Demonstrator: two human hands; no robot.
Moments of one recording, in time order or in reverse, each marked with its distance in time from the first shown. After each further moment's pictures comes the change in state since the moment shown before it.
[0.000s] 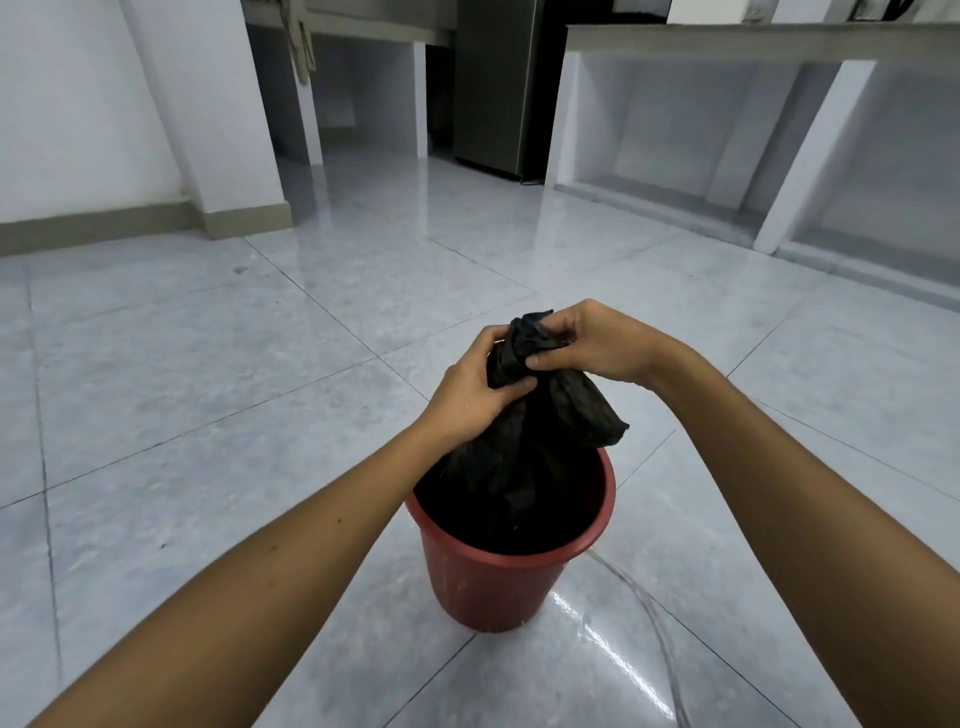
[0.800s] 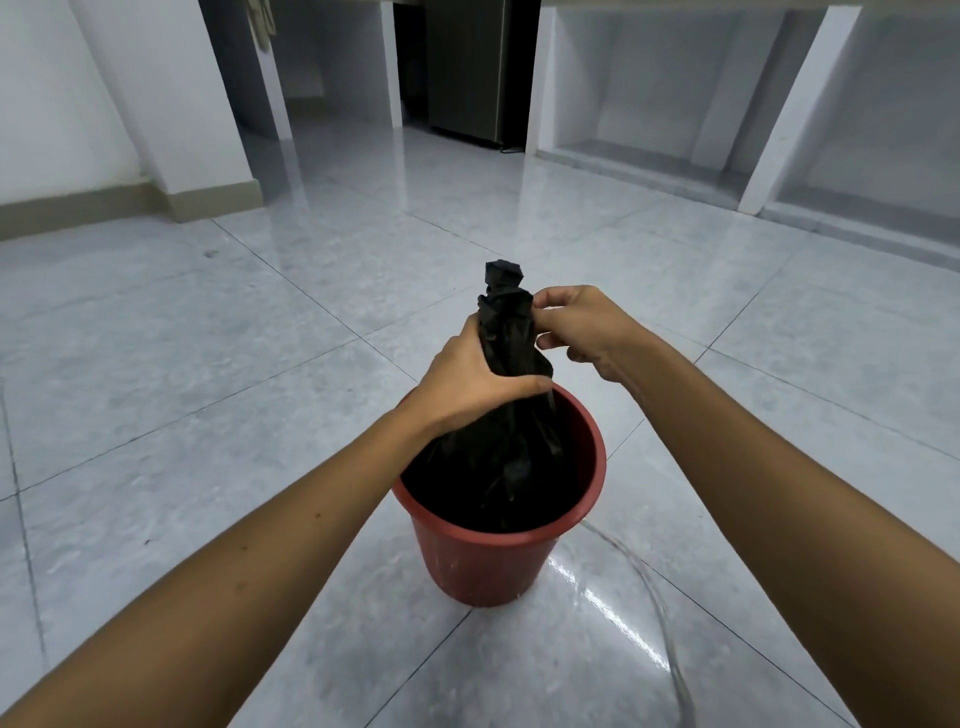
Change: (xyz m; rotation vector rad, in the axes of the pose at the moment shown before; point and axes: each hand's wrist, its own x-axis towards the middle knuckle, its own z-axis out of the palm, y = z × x) left_hand 0.003 -0.006 0.007 0.101 -0.069 -0.033; right_hand 0.010 0.021 0.022 0.401 0.294 0.324
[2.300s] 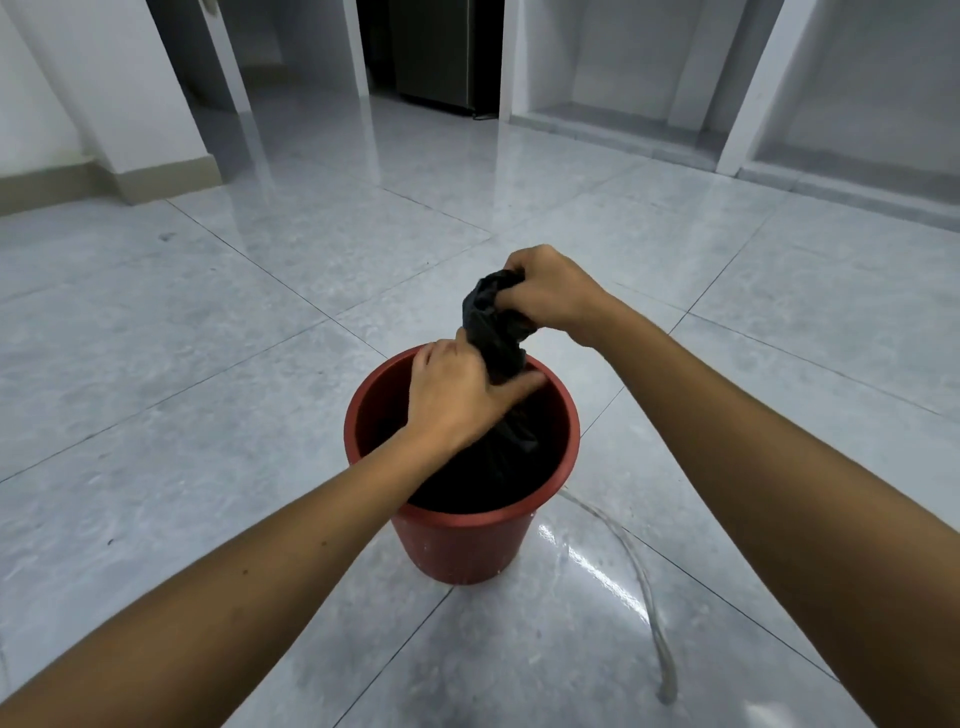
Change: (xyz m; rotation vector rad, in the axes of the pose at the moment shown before) left_hand -0.016 -0.003 0.047 0.663 0.135 0.027; right_hand 0.013 0.010 -0.002 -0.294 0.029 -0.154
